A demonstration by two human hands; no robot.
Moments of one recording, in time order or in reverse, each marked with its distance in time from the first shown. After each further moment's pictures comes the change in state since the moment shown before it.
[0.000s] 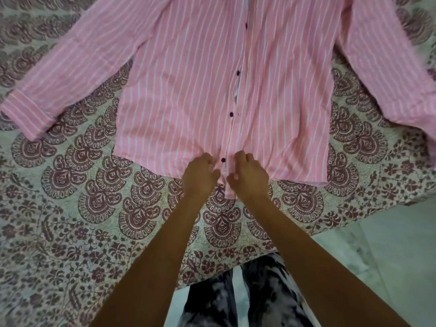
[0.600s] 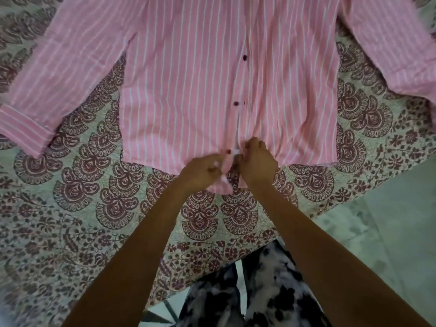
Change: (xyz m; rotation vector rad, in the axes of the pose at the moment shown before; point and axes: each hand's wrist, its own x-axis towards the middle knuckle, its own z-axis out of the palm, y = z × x) left_hand 0.016 -0.025 -0.054 -0.038 -0.577 0.158; right_hand 0.013 -0.025 0.007 0.069 0.054 0.338
